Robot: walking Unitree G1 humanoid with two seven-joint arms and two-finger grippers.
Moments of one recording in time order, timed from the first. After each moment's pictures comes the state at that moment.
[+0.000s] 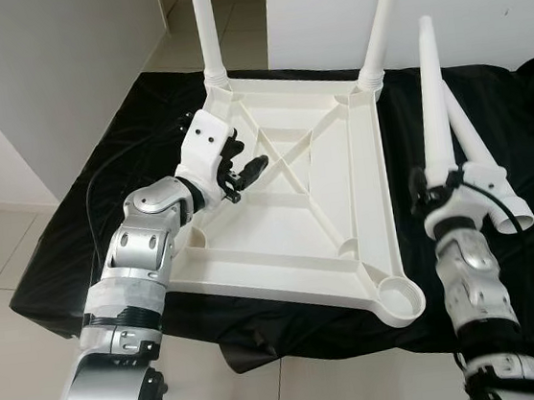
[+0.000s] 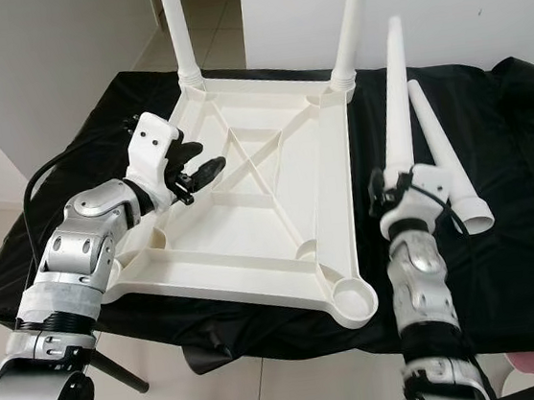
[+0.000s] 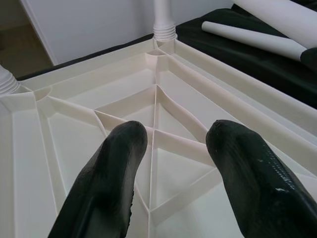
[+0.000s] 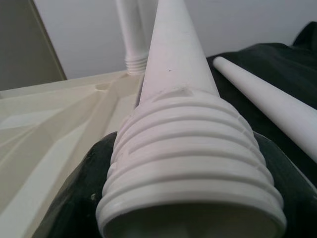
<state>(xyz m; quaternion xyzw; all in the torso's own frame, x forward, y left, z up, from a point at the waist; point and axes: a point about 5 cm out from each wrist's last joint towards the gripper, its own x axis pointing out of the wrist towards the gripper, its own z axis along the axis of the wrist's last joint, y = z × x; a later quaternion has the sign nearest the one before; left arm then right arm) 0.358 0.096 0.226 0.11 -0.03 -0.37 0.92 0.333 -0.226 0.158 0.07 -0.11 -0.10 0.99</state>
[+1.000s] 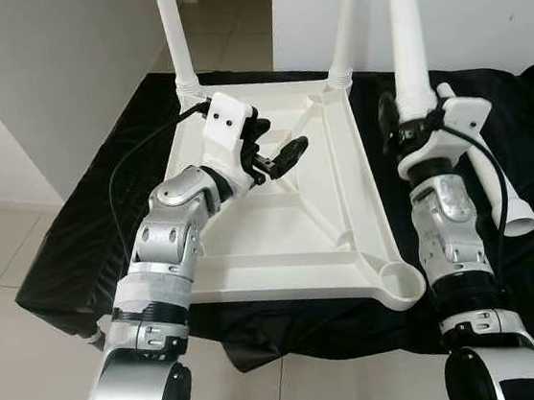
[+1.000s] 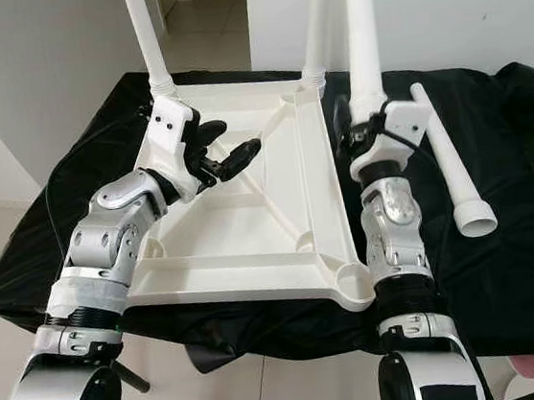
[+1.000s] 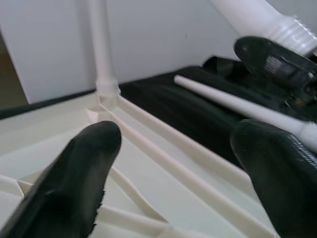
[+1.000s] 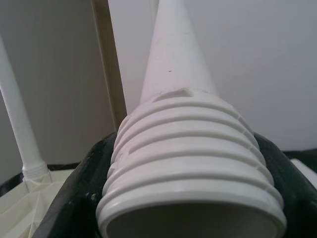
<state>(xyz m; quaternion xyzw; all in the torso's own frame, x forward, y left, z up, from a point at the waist) 0.351 0.062 0.246 0.00 -0.10 -0.41 0.91 0.348 -0.191 0.230 0.04 -0.28 -0.01 0.96</state>
